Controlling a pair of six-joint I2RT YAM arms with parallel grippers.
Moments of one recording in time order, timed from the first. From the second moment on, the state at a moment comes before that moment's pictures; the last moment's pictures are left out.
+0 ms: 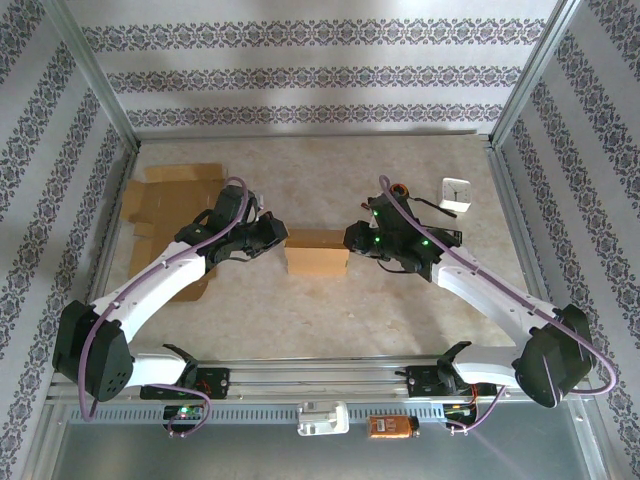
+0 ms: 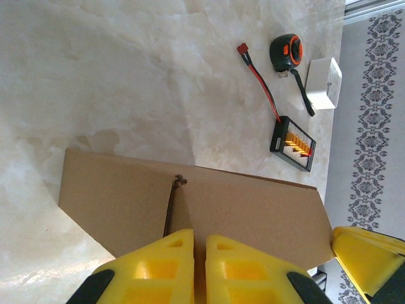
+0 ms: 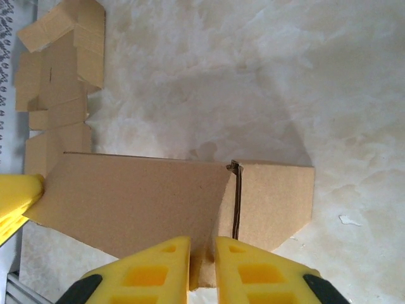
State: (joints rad) left arm -0.46 1.31 0.97 -0.43 0.30 -0.93; right arm 0.60 1.25 0.96 -0.49 -0.14 0.81
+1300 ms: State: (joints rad) left arm -0.46 1.27 0.87 -0.33 0.32 -0.90; right arm 0.61 1.29 0.94 -0.42 -0.08 0.75
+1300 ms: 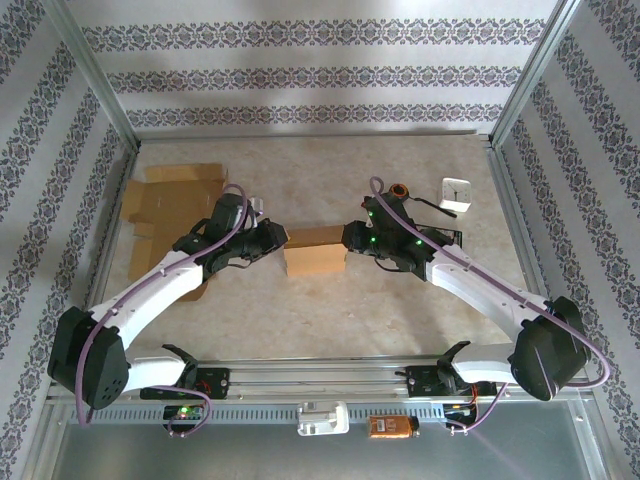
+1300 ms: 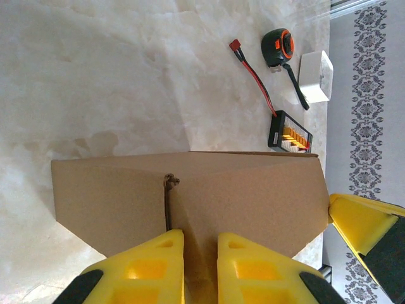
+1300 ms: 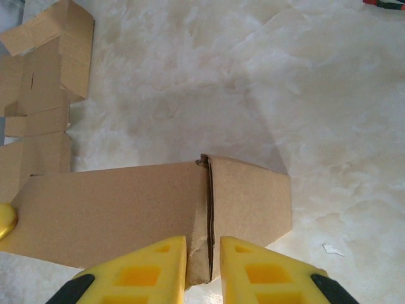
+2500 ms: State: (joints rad) left arm -0.54 1.32 0.98 -0.44 0.14 -0.84; right arm 0.64 1.35 1.03 -0.53 0.00 0.67
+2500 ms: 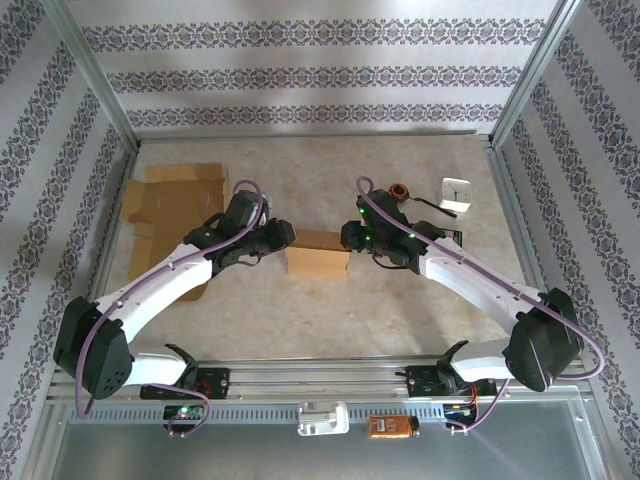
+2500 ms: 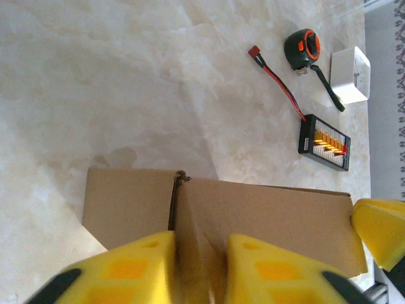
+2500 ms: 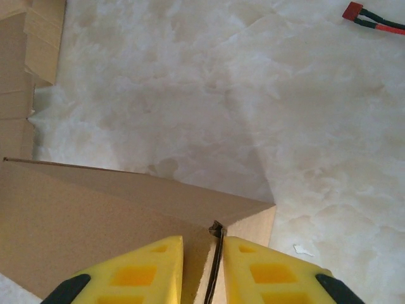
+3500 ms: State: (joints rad) left arm -0.55 1.30 1.05 -0.59 0.06 -0.82; right arm 0.65 1.29 1.07 -0.64 -0.04 0.68
